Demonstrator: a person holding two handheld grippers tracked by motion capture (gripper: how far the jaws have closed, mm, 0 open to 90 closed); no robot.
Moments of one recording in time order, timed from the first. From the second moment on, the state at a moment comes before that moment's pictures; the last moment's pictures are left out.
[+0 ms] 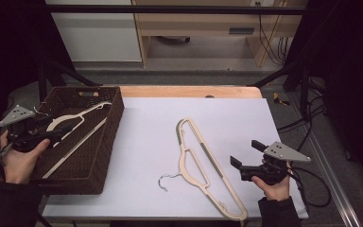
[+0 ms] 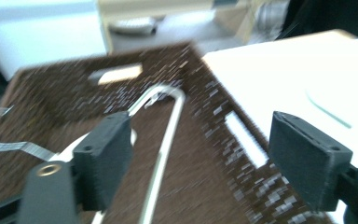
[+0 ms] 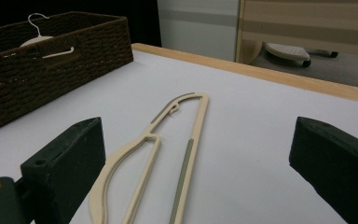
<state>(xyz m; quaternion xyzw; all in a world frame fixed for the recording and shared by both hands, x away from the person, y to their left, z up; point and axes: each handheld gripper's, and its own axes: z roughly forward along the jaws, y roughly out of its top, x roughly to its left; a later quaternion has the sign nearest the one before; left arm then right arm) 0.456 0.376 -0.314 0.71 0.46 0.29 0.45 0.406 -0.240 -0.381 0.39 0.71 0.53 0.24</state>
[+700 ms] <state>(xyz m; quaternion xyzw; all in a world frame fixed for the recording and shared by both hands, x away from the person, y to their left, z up) 0.433 0.257 -0.334 0.74 0.34 0.24 0.53 0.405 -0.242 -0.381 0.39 0.71 0.54 0.24</state>
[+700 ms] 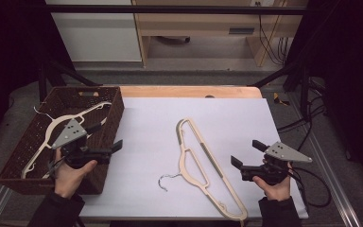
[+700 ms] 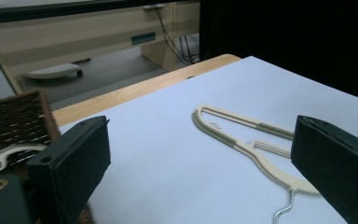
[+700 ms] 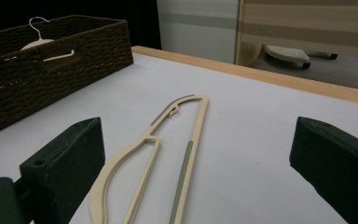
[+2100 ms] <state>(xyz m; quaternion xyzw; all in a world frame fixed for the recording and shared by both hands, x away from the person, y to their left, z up) 0.455 0.119 -0.440 0.88 0.25 0.11 0.40 0.406 -0.232 -0.388 0.38 0.72 0.53 0.23</state>
